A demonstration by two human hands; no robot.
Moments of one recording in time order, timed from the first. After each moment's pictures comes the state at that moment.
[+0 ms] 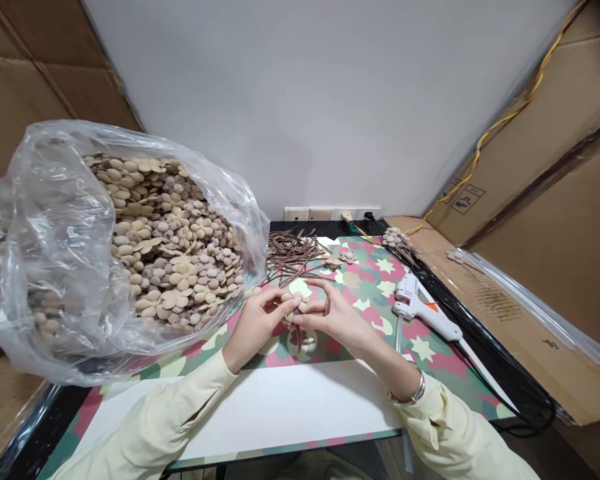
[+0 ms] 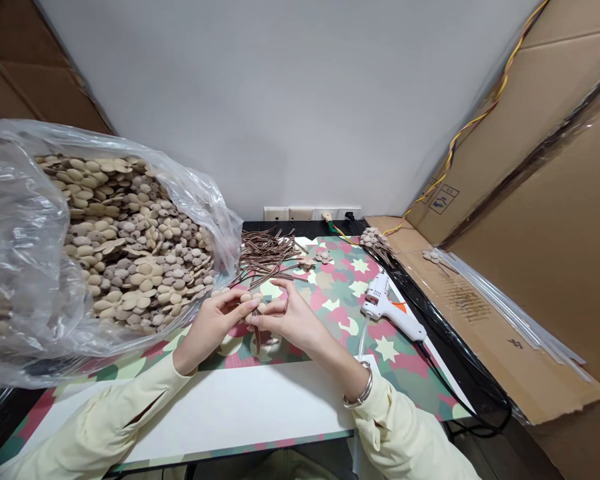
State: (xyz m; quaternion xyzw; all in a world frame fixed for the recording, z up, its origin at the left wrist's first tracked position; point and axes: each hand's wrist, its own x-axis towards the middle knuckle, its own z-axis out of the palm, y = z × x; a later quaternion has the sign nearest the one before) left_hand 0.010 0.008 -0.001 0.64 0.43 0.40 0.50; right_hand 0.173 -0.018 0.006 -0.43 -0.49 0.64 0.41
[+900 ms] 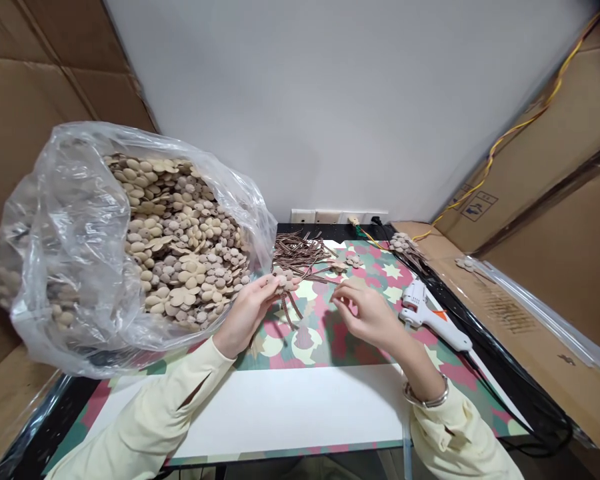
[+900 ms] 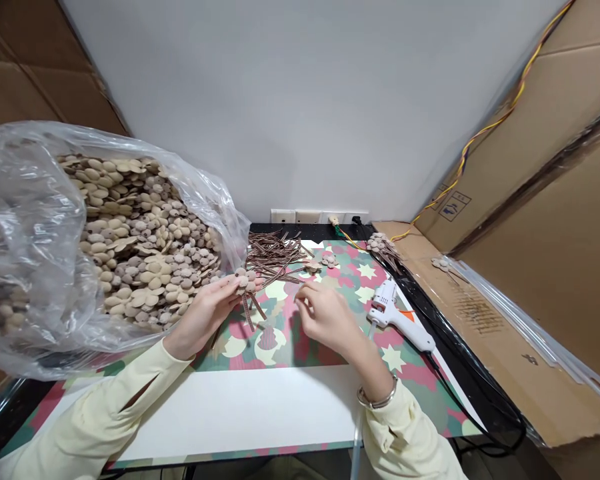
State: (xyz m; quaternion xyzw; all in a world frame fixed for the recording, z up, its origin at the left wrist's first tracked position) left_hand 0.000 0.018 0.017 0.47 0.34 0.45 0.68; right_hand 0.217 -0.011 0.015 -0.53 -0.80 0.12 0.26
